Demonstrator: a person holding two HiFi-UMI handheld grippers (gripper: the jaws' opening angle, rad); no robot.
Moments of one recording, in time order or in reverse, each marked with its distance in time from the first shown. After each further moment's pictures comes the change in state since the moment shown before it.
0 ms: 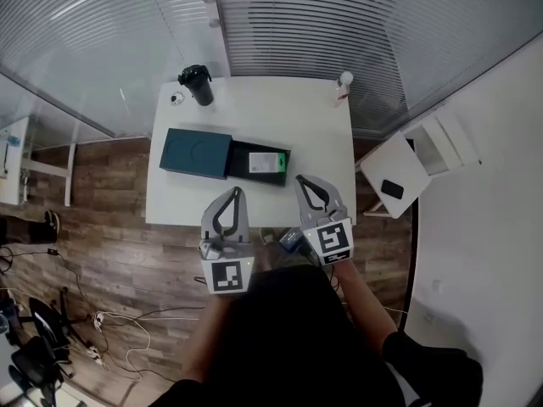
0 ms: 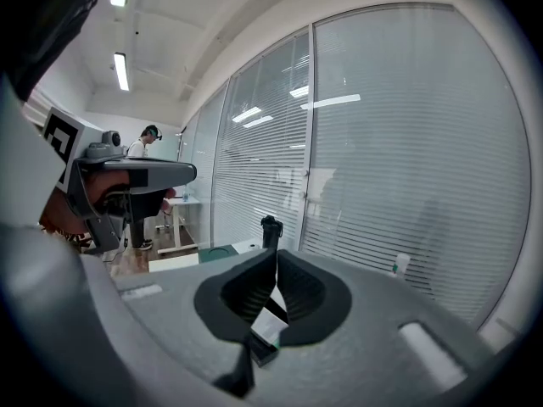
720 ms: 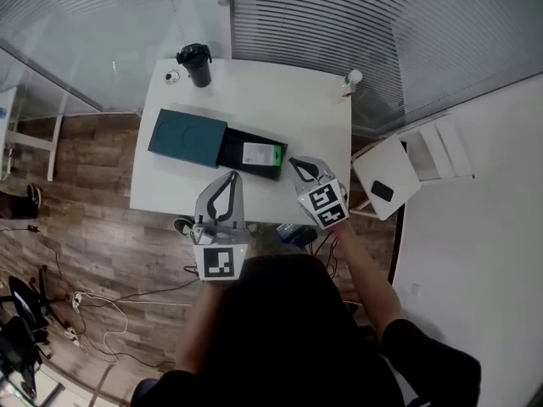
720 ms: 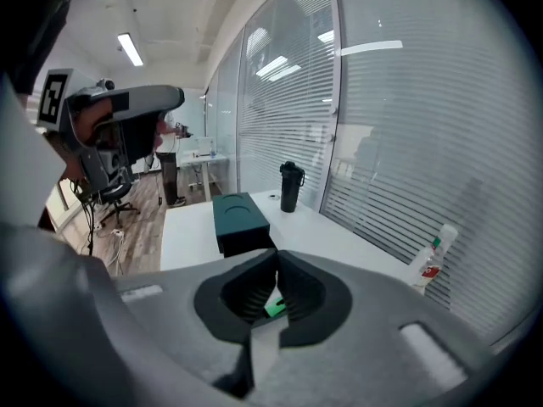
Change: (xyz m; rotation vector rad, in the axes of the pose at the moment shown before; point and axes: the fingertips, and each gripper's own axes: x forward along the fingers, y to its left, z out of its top) left arm 0.029 0.016 -0.032 -0.094 0.011 0.018; right arm 0.080 -0.015 -0.098 -0.090 0.318 0.229
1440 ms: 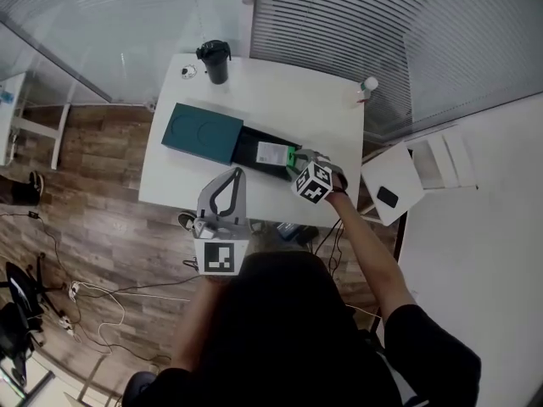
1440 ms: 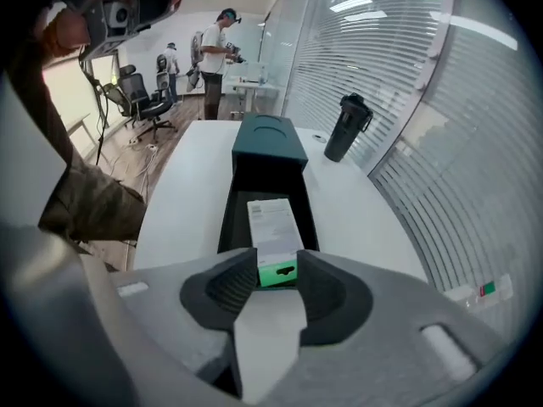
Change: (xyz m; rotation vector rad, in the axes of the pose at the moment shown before) left arm -0.012 0.034 -0.001 -0.010 0.011 0.017; right arm 0.094 0.020 -0.081 -0.404 0.394 0.194
